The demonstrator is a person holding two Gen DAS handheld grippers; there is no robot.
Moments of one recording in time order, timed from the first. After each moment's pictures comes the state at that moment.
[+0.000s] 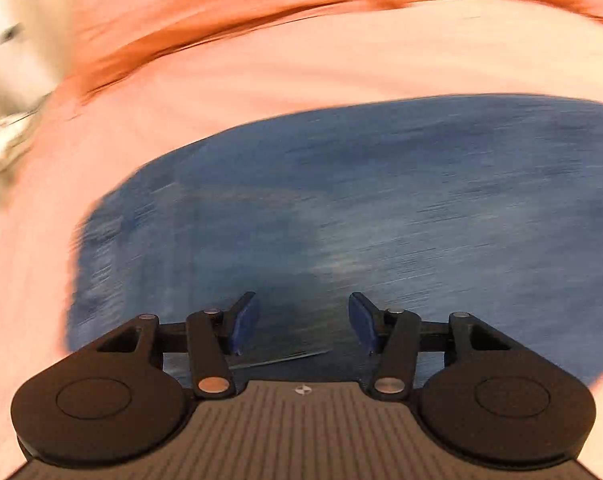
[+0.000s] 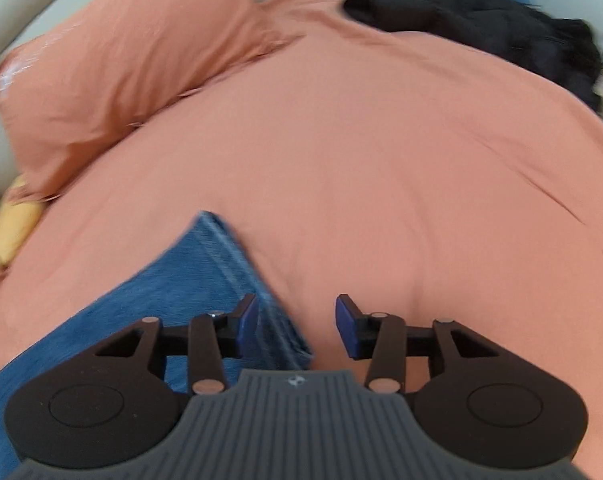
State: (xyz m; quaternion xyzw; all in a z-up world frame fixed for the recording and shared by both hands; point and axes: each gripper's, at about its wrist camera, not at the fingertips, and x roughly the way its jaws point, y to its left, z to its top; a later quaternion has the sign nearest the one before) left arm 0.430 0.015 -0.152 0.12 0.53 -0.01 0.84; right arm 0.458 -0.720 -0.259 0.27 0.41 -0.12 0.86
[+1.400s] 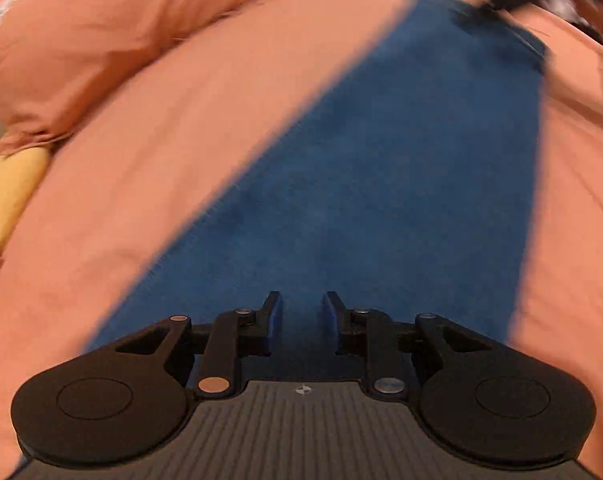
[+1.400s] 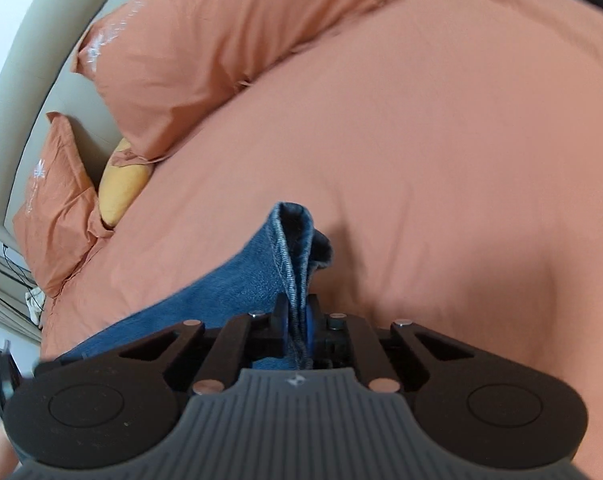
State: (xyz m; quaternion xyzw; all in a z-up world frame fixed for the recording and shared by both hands) left arm 0.437 -0.327 -0.190 0.32 0.41 -0.36 0.77; right arm 0.489 -0.738 -0.253 0.32 0.43 0.06 0.84
